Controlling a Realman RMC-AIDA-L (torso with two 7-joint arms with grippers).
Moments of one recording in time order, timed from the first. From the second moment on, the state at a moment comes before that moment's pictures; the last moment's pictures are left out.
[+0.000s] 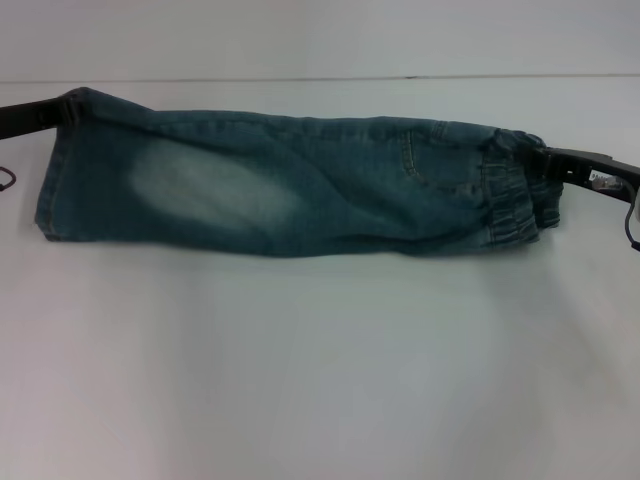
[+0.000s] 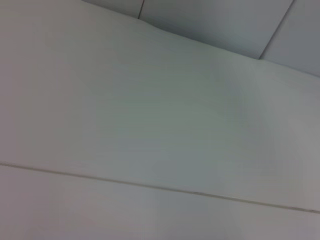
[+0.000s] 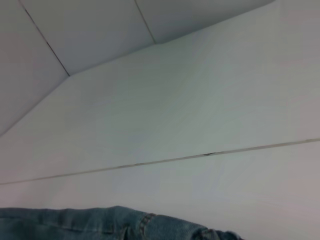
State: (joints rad) left arm -0.69 -2.07 0.62 0.72 2.30 0.82 -2.20; right arm 0.63 2.08 -0.50 -0.45 -1.97 -0.92 1.64
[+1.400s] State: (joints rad) left arm -0.60 -2.09 0.62 0.76 2.09 1.25 -1.82; right arm 0.56 1.88 -0.58 -0.58 -1.91 -1.35 1.95
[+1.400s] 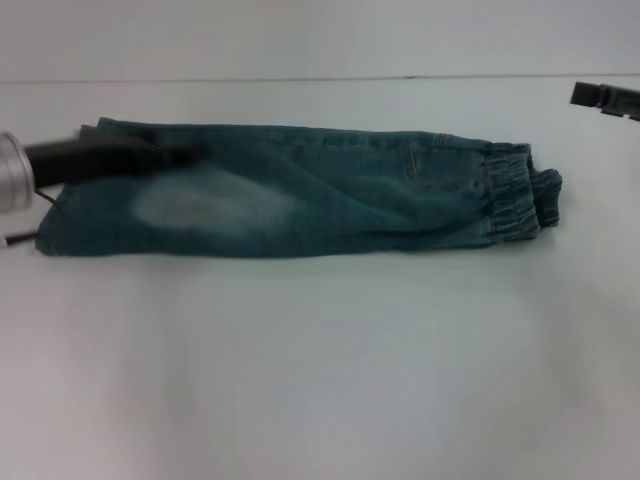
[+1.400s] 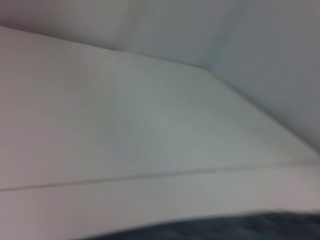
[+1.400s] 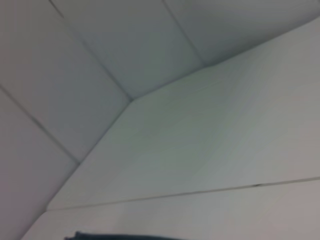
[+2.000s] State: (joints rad) left arm -0.59 -2.10 0.68 0.75 2.09 1.47 -1.67; right arm 0.78 1.85 -0.68 -0.82 -2.47 -1.56 2.40
